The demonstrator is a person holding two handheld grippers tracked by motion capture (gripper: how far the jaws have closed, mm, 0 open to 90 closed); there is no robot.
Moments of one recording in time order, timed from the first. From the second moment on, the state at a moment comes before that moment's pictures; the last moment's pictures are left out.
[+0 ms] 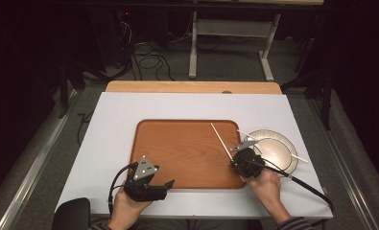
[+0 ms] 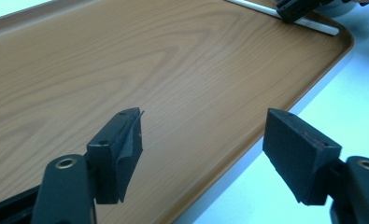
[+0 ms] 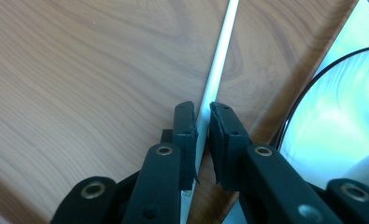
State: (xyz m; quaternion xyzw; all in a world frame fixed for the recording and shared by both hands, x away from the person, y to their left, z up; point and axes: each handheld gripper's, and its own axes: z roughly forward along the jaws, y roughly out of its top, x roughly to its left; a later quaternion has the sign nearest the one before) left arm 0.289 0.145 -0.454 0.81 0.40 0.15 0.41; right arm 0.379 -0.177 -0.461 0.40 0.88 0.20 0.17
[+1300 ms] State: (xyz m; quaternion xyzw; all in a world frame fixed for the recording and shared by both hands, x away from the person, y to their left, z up) left arm 0.278 0.157 -0.454 0.79 0.43 0.16 0.40; right arm 0.390 -0.262 -0.371 0.38 0.86 0.29 0.19
